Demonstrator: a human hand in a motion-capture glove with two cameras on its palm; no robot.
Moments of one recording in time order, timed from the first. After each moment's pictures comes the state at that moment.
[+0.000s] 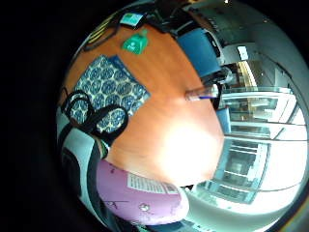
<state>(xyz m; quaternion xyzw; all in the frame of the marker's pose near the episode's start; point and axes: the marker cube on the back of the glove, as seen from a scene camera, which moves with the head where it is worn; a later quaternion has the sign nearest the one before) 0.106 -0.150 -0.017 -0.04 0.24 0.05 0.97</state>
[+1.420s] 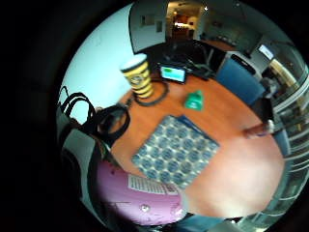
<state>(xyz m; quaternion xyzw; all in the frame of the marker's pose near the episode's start) 0.034 -0.191 -0.046 0.16 -0.17 -0.02 0.97</state>
